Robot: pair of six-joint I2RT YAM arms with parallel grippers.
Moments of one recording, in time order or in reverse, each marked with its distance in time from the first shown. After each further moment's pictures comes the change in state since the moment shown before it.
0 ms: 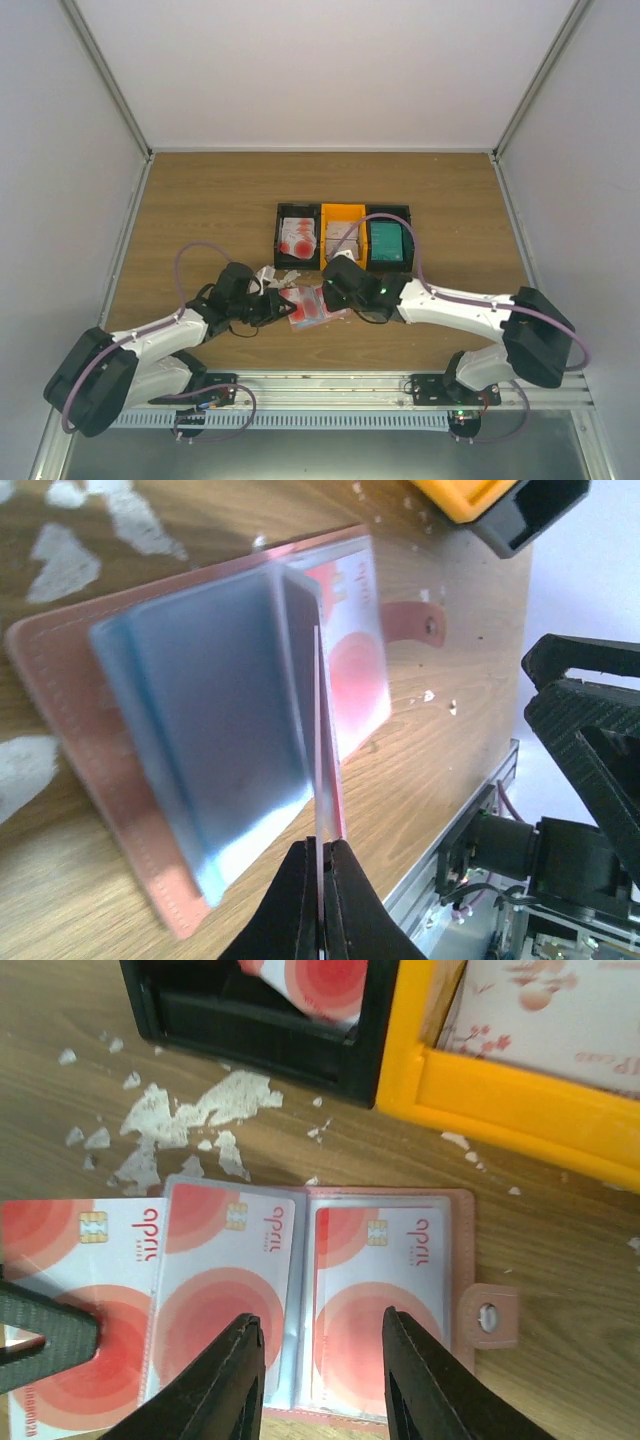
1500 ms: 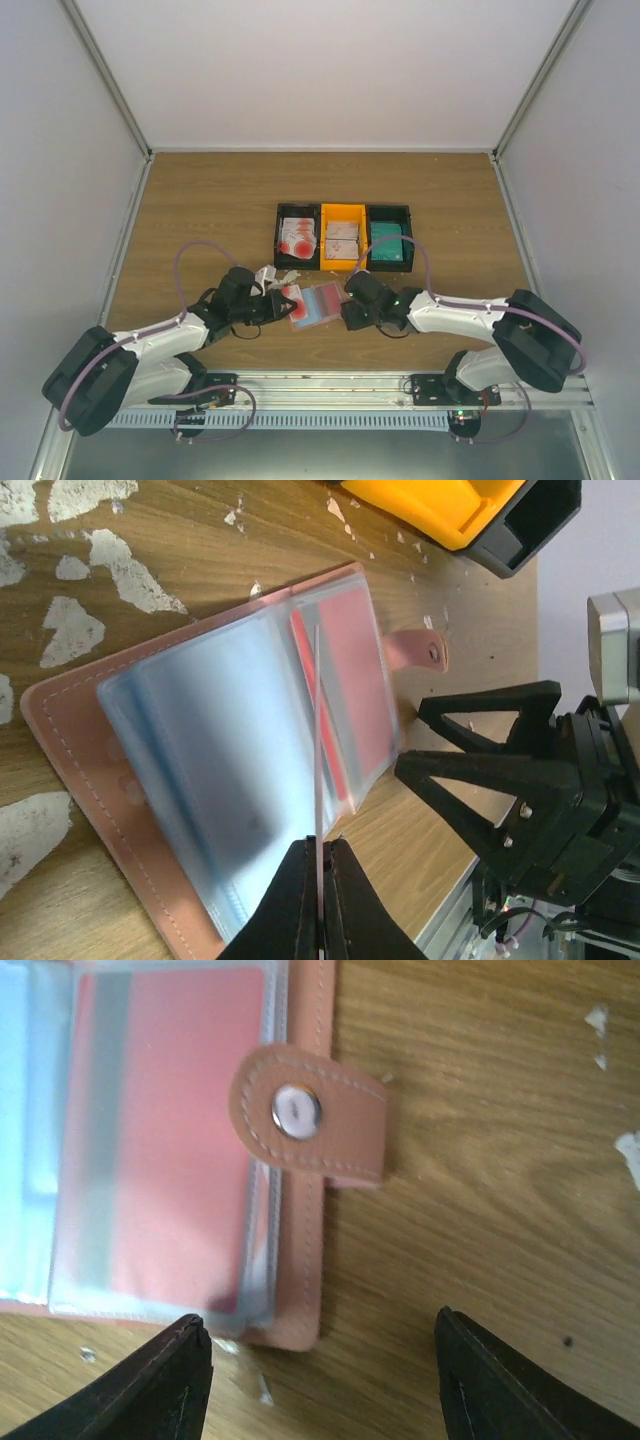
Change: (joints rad) left arm -0.050 0.006 -0.014 0.093 -0.112 0.044; right arm -0.095 -0.069 -0.278 0.069 -0.111 -0.063
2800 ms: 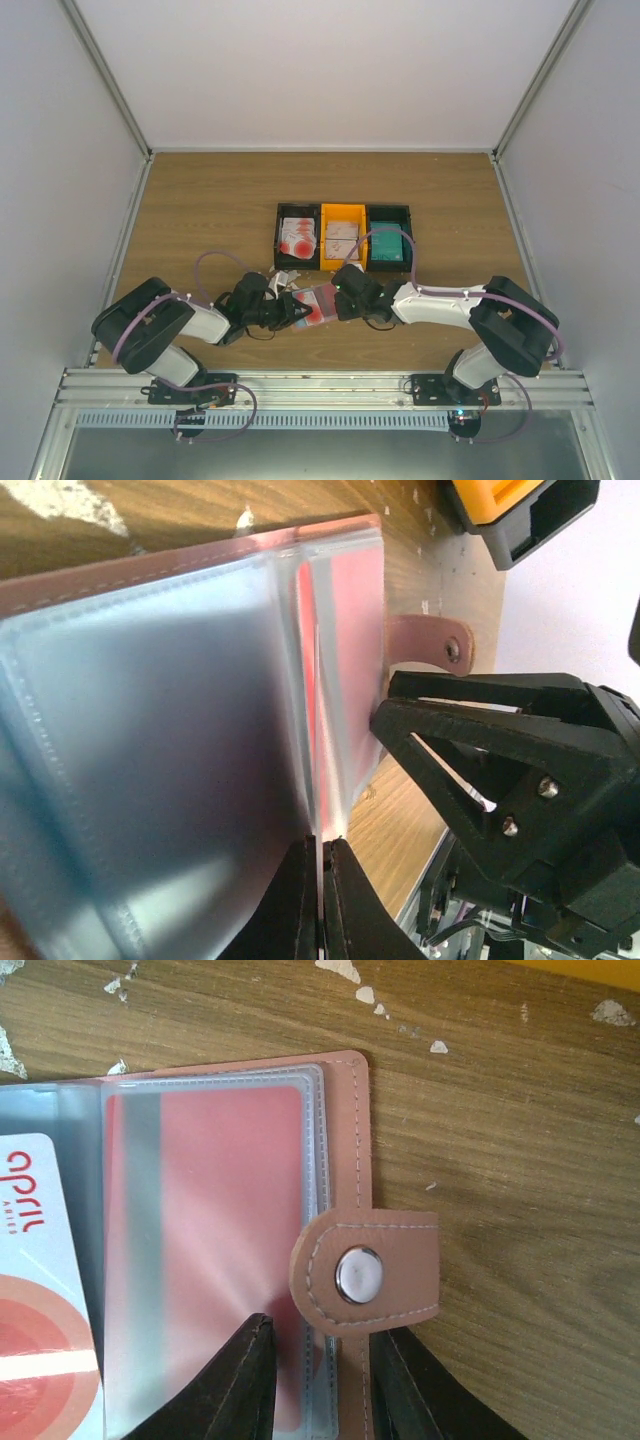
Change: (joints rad) left arm -0.068 0.389 -0.047 0.526 0.066 -0.235; right arm 0.006 0.148 0.109 0.051 0.028 0.077
